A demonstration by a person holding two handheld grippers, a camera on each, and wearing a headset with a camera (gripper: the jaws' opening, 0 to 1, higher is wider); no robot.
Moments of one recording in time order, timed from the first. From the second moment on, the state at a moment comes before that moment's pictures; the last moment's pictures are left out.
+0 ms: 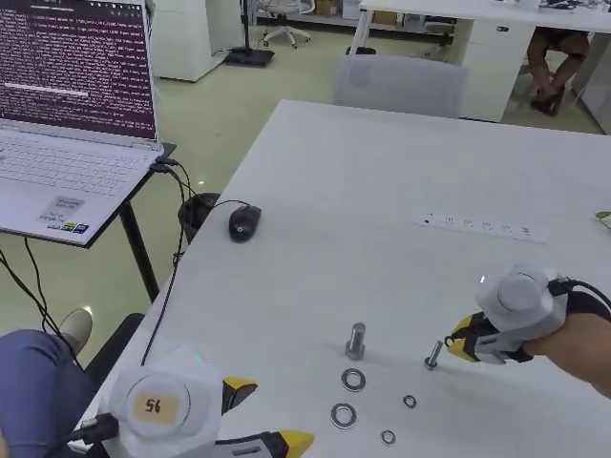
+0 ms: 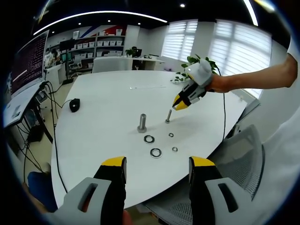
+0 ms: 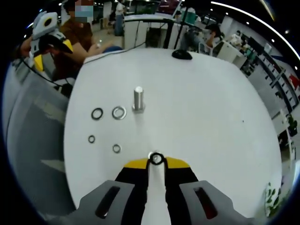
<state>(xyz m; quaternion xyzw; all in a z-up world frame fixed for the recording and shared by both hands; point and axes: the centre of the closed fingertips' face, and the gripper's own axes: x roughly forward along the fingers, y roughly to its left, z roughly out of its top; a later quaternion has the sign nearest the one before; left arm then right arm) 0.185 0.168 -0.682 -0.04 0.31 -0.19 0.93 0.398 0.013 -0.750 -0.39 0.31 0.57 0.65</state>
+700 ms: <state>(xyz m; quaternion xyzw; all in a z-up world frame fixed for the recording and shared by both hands) 0.182 0.172 -0.685 -0.05 0.31 -0.18 0.93 0.401 0.019 -0.763 -0.41 0.33 0.58 0.63</state>
